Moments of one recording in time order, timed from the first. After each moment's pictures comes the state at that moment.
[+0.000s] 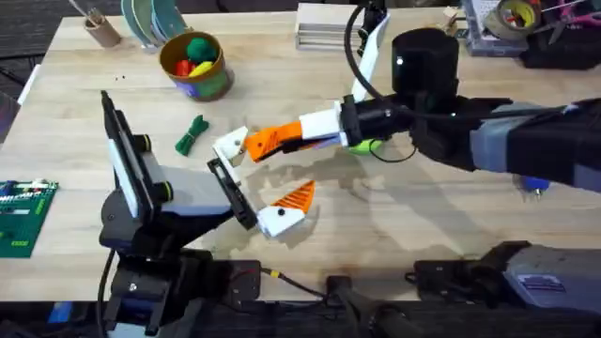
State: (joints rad) left arm -0.11 0.01 0.01 -0.08 0.90 0.01; right arm 0.55 1.49 0.69 0.35 -1.05 0.77
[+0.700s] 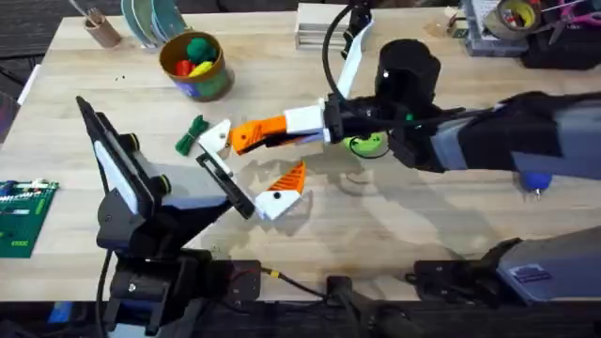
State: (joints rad) left arm -0.09 0.01 0.01 -0.07 0.76 0.01; right arm 0.59 1.66 0.67 0.80 -1.04 0.99
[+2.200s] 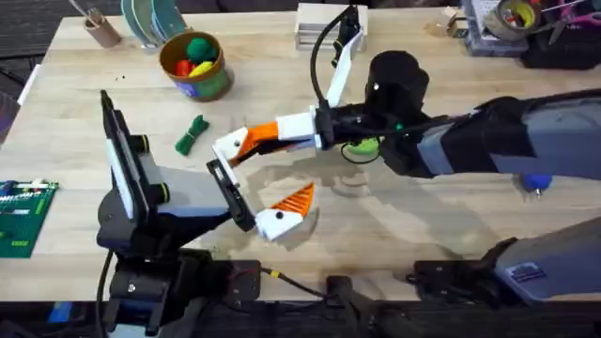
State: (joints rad) left arm -0.08 0.01 0.01 -0.09 0.96 0.02; right arm 0.64 1.72 0.66 0.92 -1.01 1.08
